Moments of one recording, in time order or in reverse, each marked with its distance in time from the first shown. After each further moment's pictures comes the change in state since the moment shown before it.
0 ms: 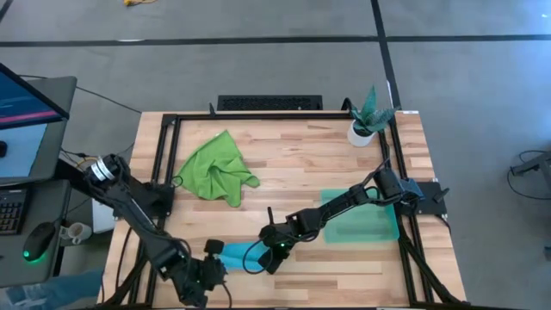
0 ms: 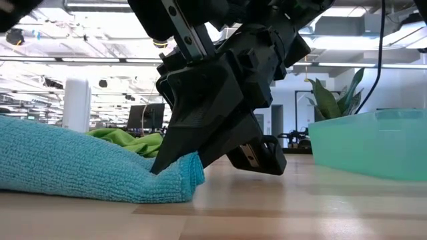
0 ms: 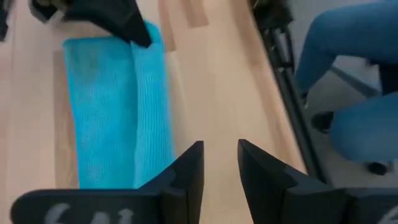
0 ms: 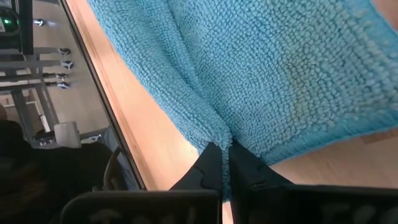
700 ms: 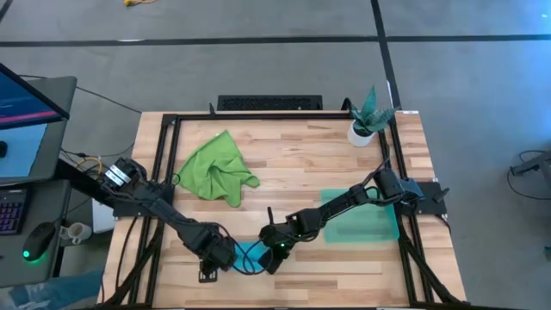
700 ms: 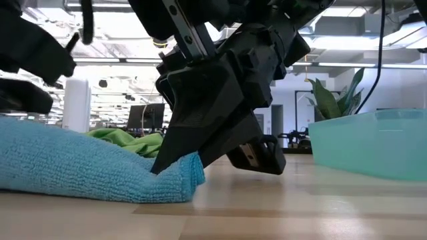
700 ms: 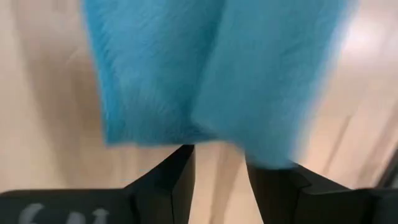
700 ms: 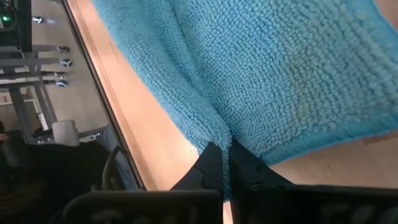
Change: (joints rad) left arm 0.265 0.125 -0.016 -0.317 0.569 -0.116; right arm 0.002 0.000 0.003 -0.011 -0.001 -0.009
